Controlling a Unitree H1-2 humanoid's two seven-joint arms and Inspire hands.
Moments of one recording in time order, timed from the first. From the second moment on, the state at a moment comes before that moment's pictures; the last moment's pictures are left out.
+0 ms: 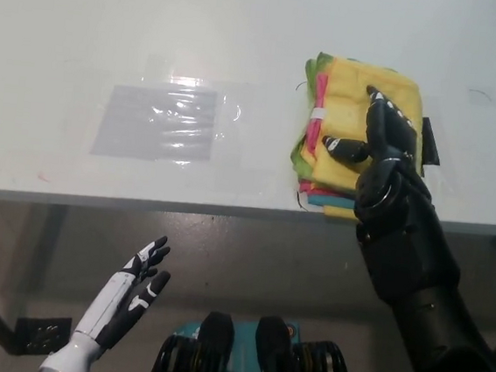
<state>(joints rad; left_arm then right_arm) -0.04 0.19 -0.11 0.04 0.16 -0.12 -0.09 -0.87 0.01 0.07 0.69 -0.72 0.45 -0.05</state>
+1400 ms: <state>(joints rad) -0.05 0.19 -0.11 0.04 0.19 -0.12 -0.10 -0.96 0.01 0.09 0.90 -0.50 0.40 -0.13</state>
